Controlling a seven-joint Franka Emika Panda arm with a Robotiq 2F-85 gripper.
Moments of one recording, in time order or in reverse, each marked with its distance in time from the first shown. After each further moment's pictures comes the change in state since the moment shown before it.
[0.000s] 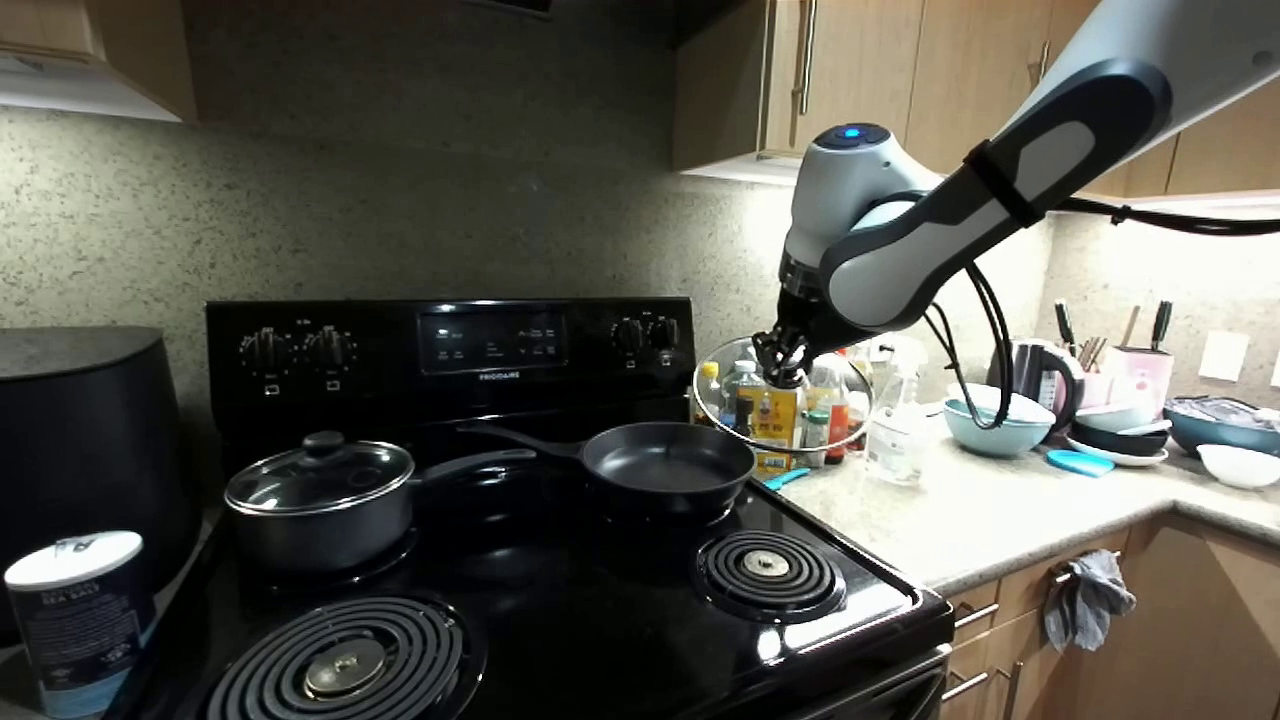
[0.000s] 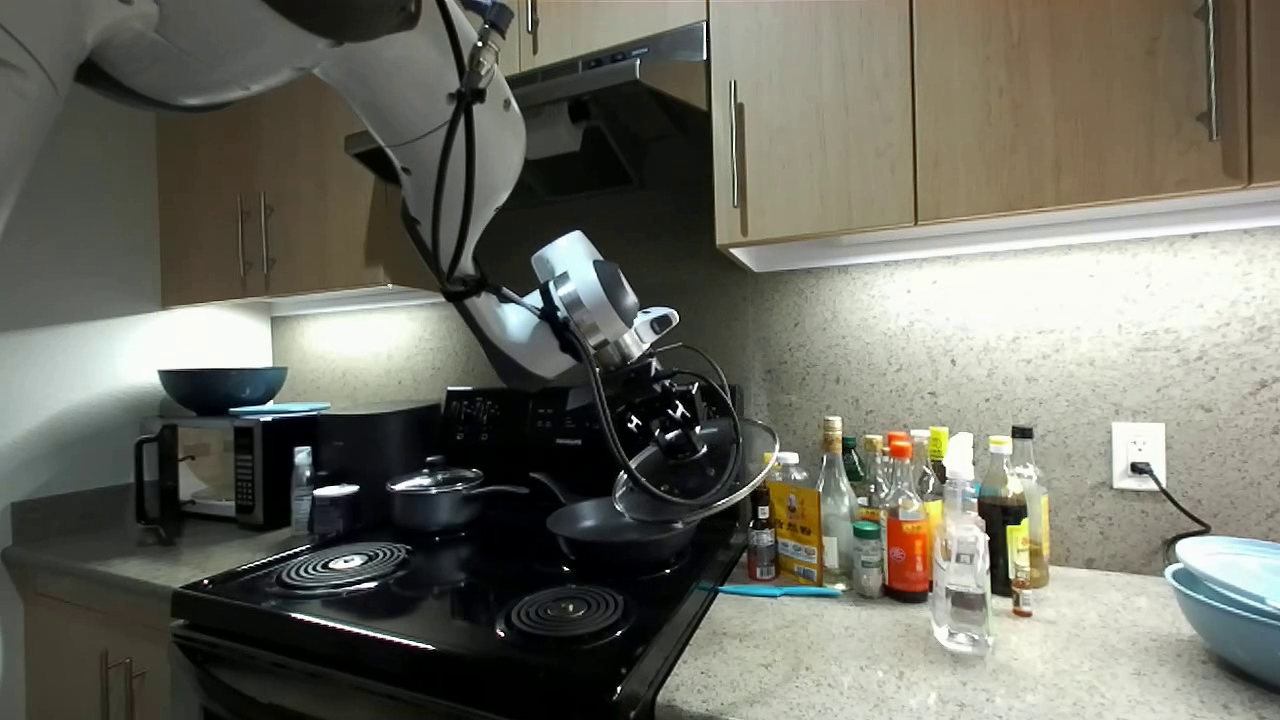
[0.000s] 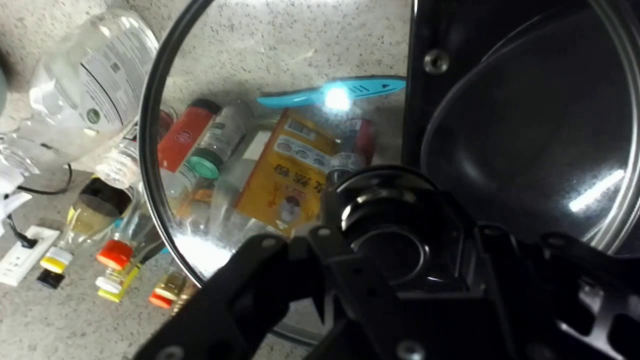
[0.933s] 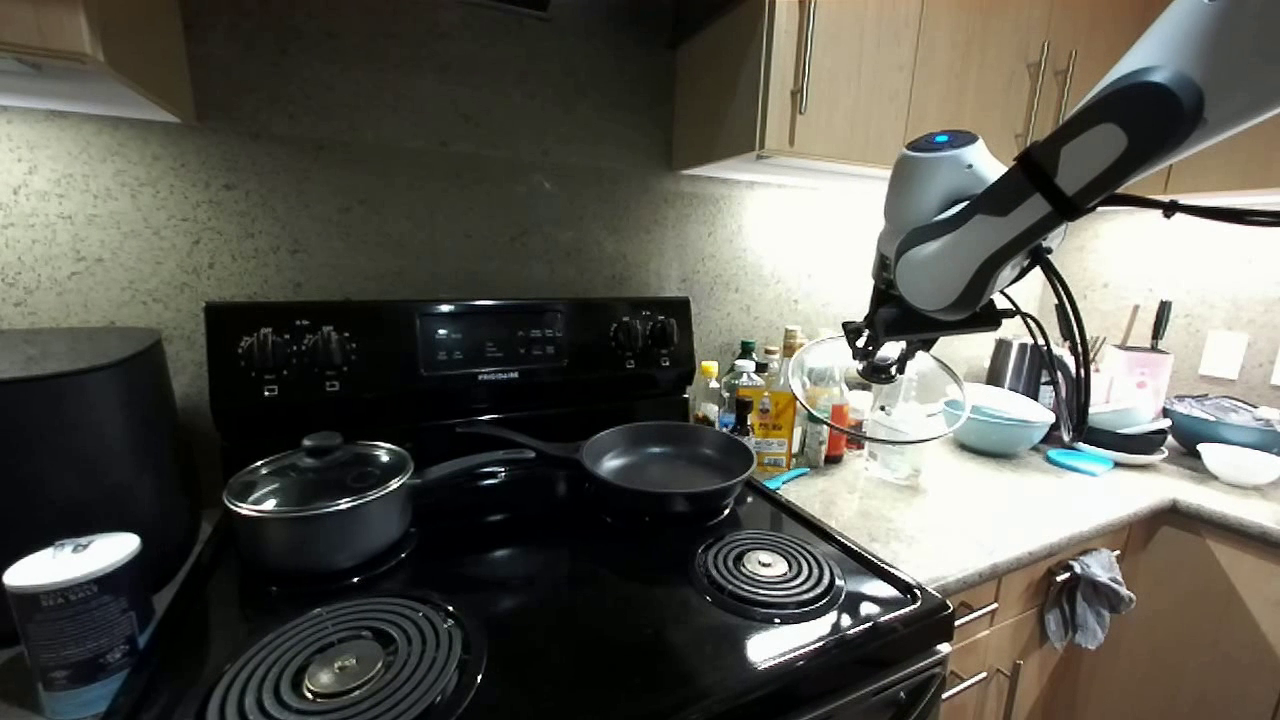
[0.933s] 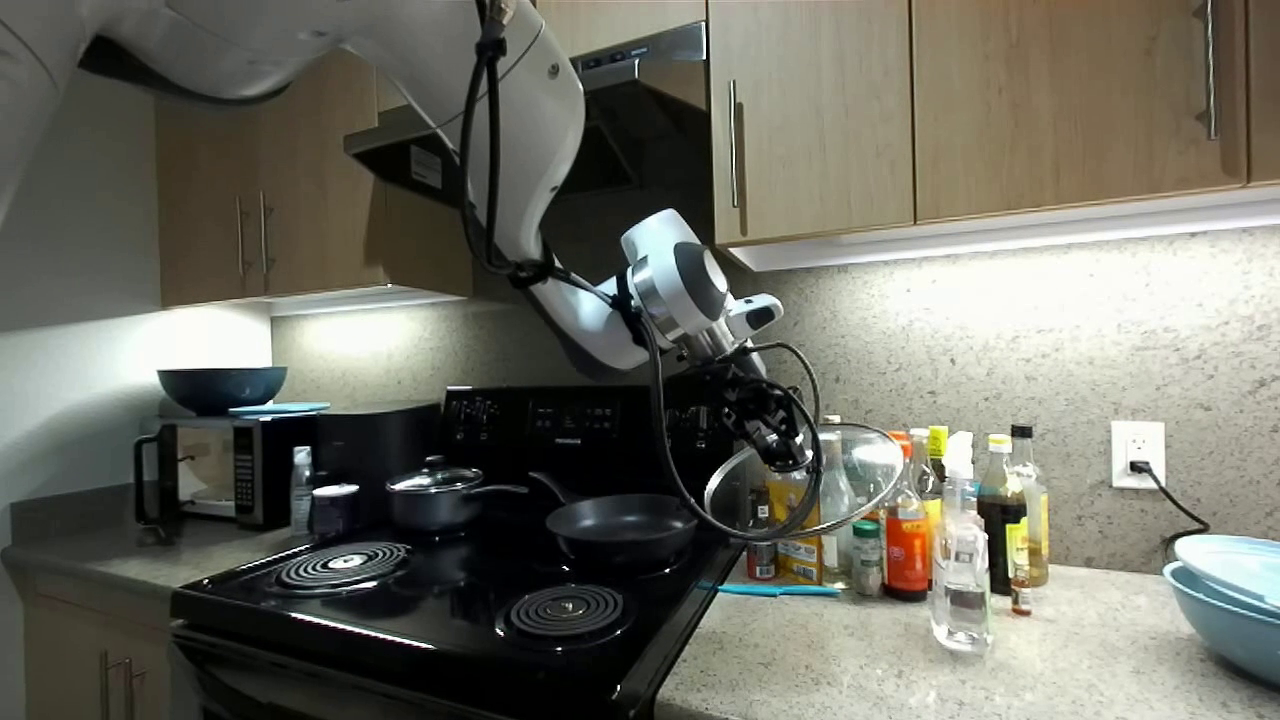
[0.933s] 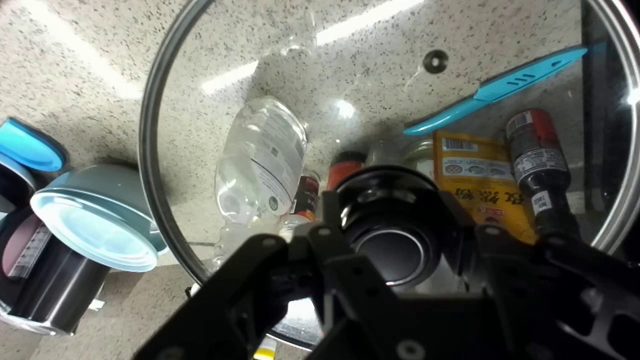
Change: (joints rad) arm -0.071 -0.009 -0.148 -0.023 0.144 -0.004 0.116
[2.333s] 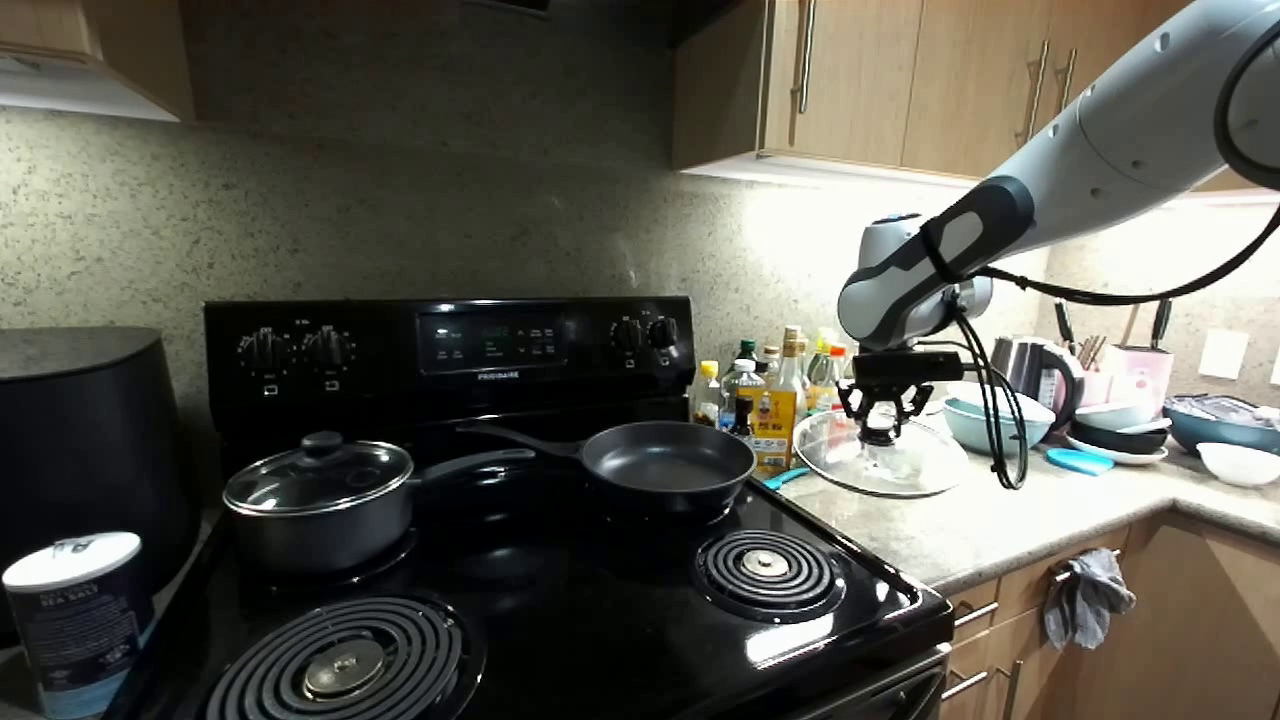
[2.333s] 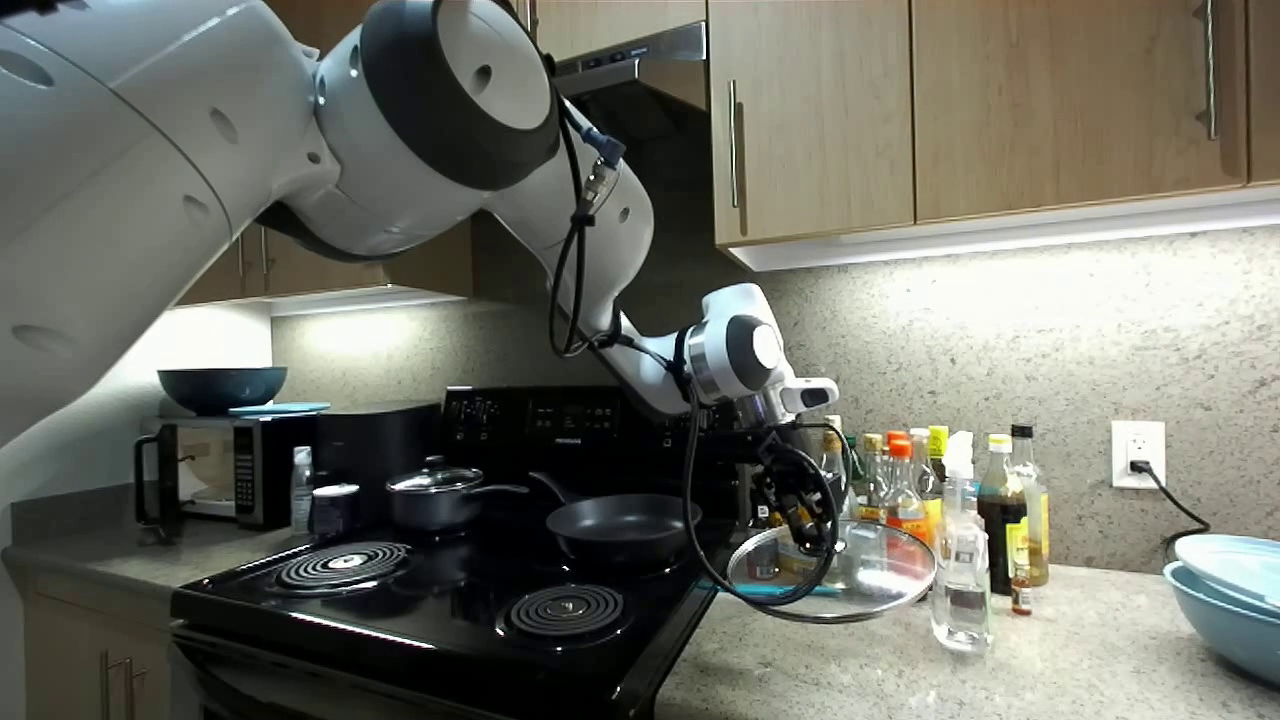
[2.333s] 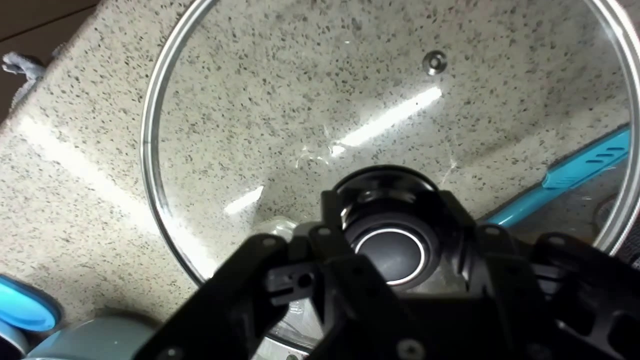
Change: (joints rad) arm -0.120 0.342 0.058 0.356 0.316 -0.276 -0.114
